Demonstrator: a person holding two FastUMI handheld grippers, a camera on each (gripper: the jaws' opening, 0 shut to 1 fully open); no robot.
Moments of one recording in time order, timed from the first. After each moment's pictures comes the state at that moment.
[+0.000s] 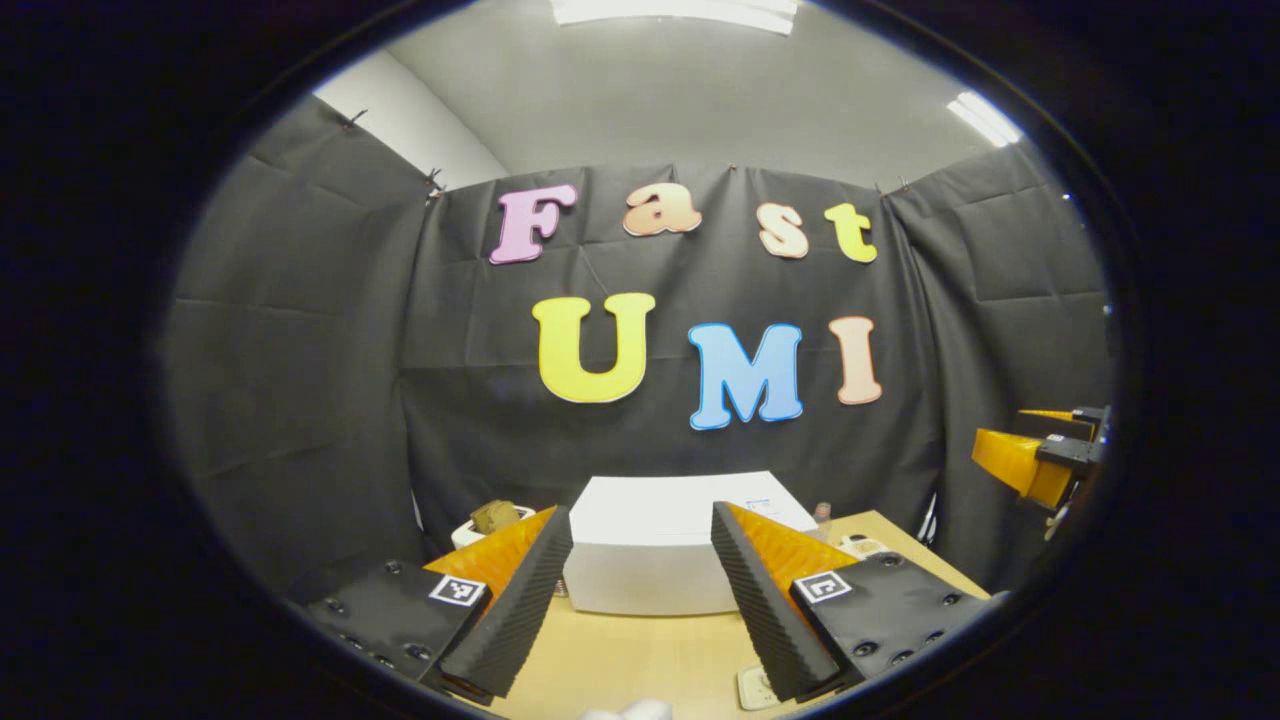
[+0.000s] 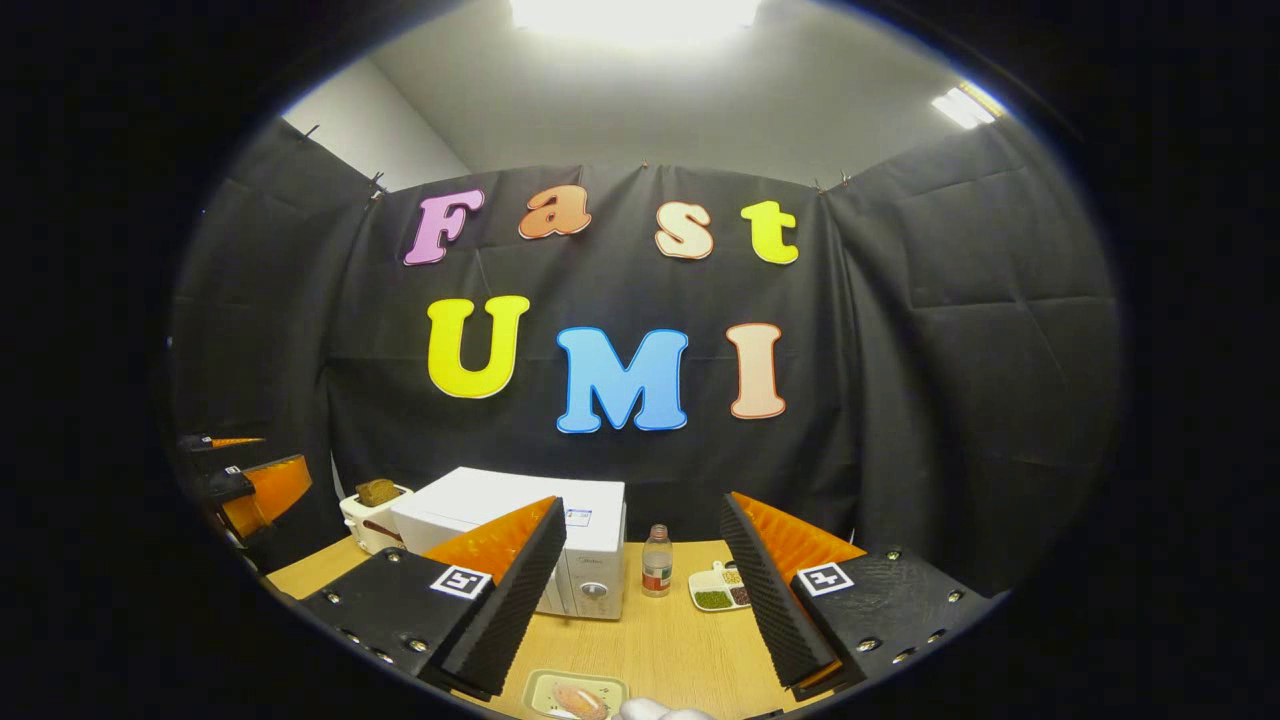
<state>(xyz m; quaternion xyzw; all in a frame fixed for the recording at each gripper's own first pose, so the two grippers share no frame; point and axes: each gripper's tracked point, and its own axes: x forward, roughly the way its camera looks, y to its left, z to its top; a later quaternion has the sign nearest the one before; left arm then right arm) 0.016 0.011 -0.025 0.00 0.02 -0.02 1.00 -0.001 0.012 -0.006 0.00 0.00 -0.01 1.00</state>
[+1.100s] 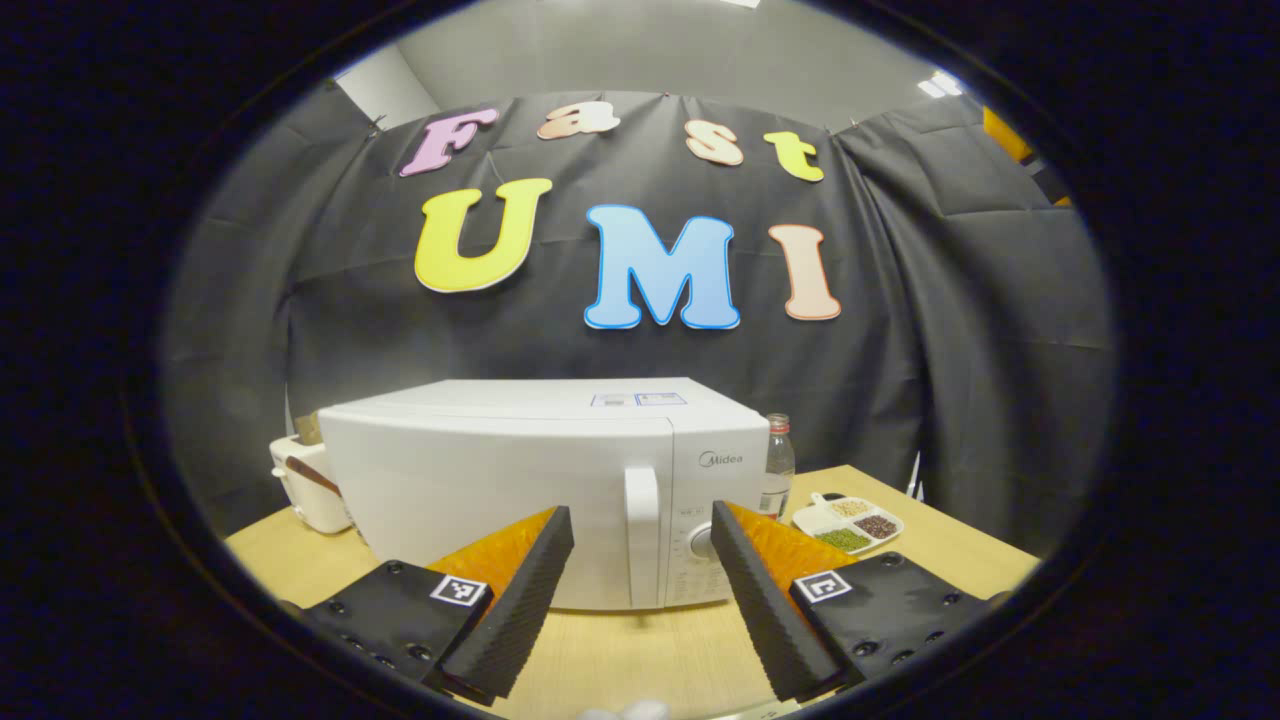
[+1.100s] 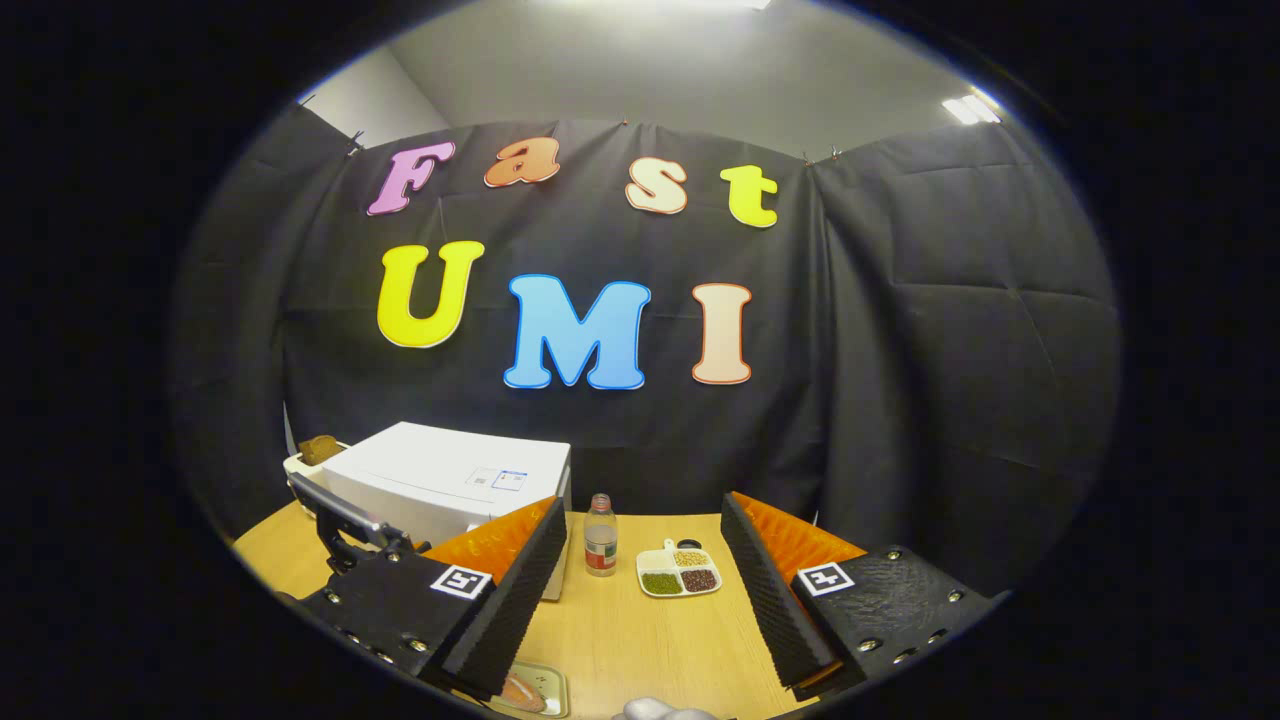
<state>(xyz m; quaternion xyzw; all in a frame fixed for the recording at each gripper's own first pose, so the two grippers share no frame) 0.221 -0.202 -0.302 -0.01 0.04 -0.09 1.00 0.054 -0.057 -0.064 -0.04 0.06 -0.07 1.00</state>
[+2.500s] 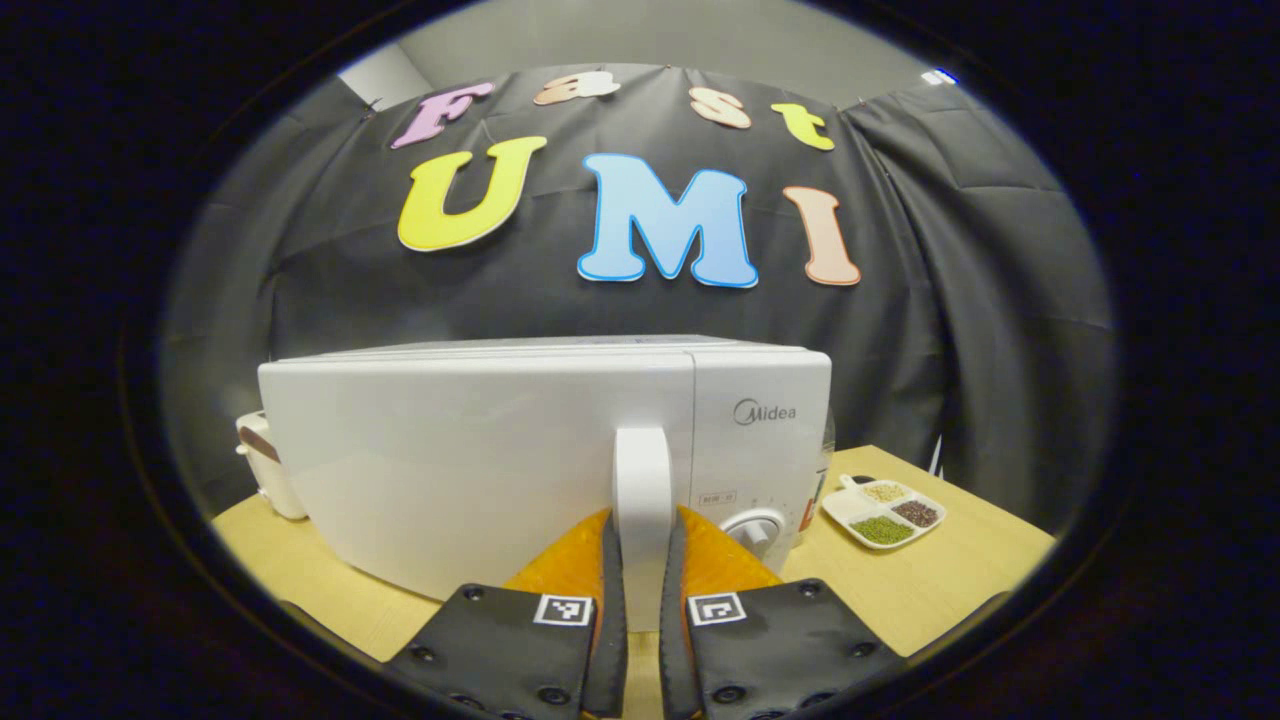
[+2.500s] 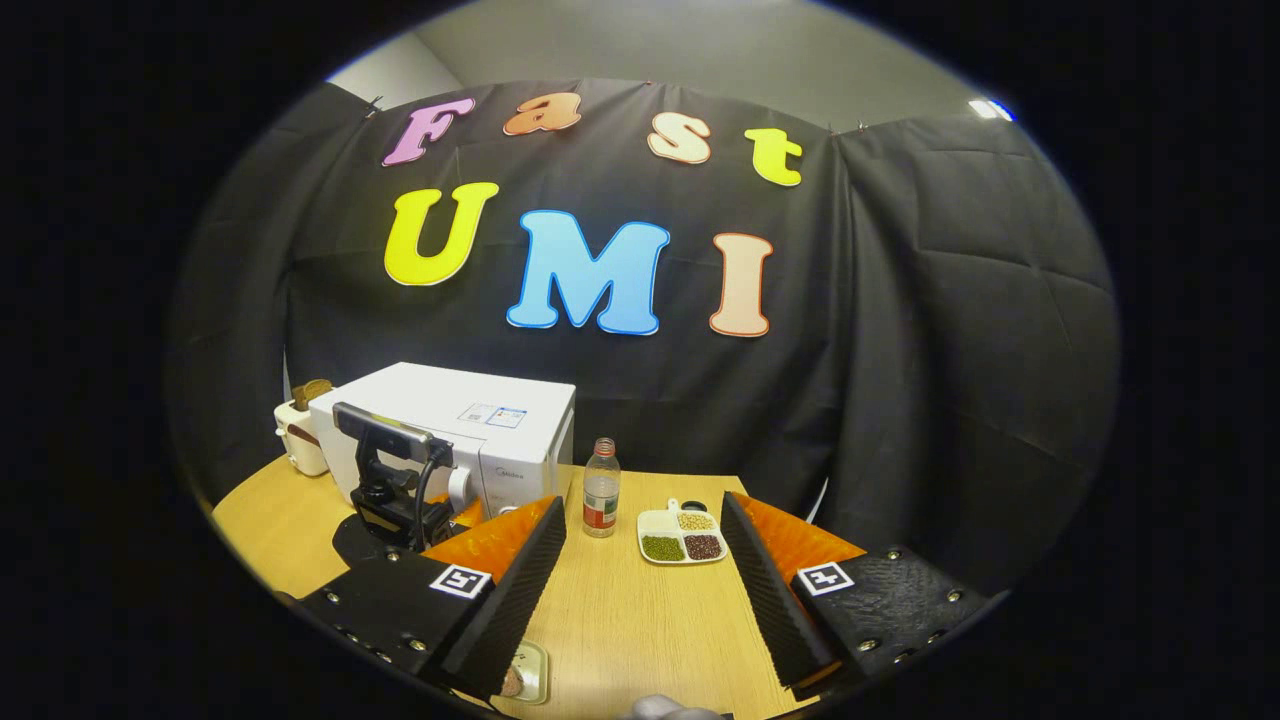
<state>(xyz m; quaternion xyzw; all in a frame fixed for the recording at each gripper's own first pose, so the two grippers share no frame) 0.269 -0.203 -0.358 -0.01 0.09 -0.09 0.99 0.064 -0.049 -0.129 -0.05 0.11 -0.04 0.99</state>
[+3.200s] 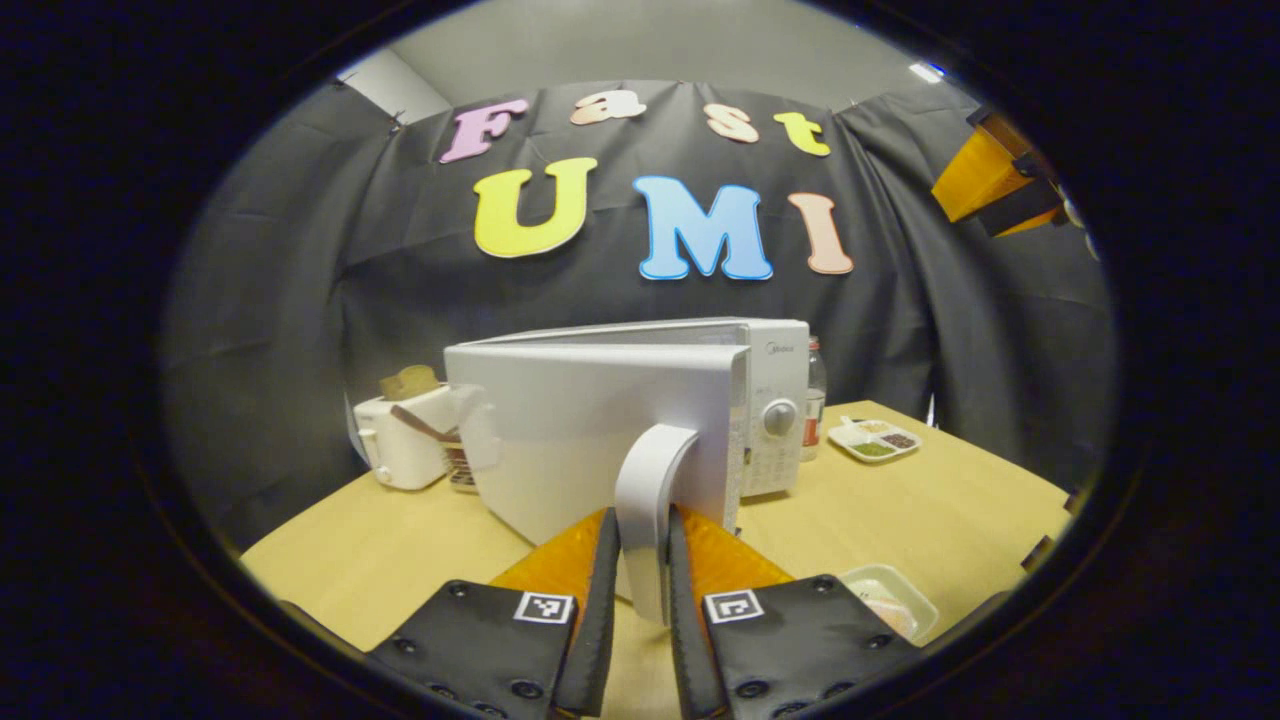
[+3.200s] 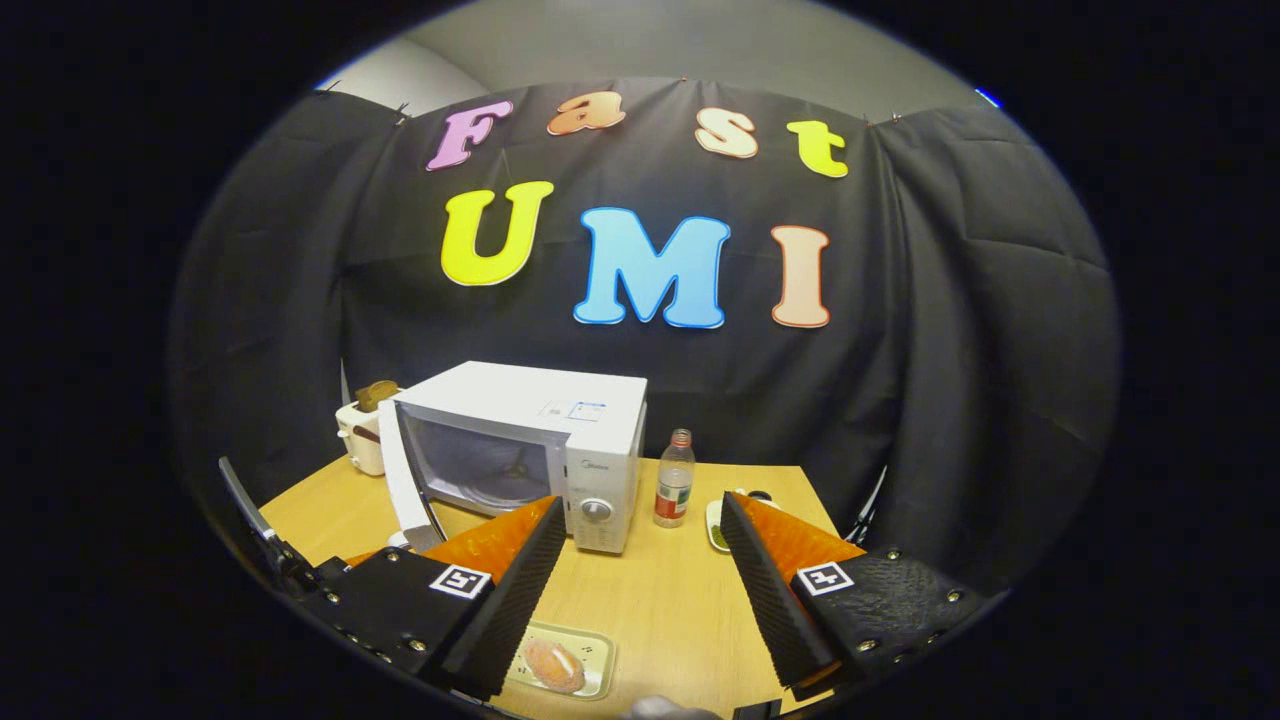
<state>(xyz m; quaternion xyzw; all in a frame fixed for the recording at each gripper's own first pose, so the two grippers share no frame) 0.069 -0.057 -0.355 0.02 0.09 -0.06 0.99 0.051 0.030 -0.137 -0.04 0.12 0.05 0.99</state>
